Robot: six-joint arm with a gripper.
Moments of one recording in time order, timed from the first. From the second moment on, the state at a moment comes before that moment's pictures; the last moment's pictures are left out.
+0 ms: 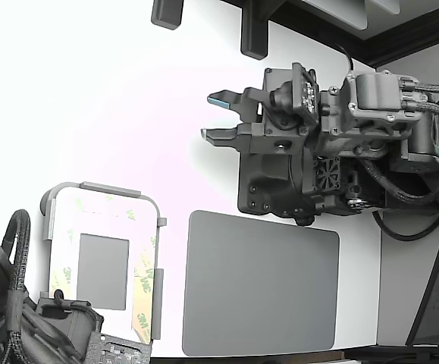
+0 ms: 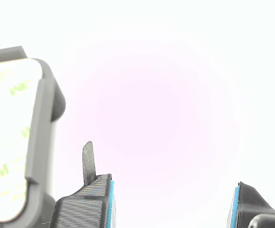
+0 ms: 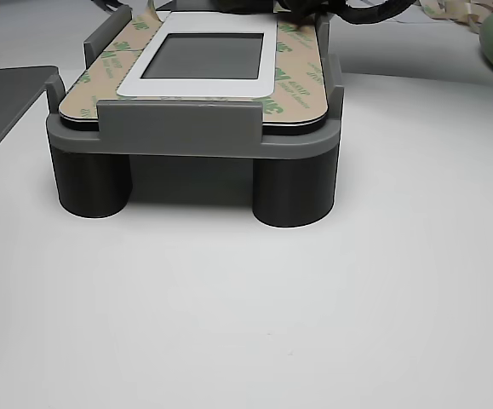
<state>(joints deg) -4.1 168.1 152.1 55.5 -0.7 4.6</state>
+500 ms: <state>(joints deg) -4.6 168.1 152.4 55.7 0.3 4.7</state>
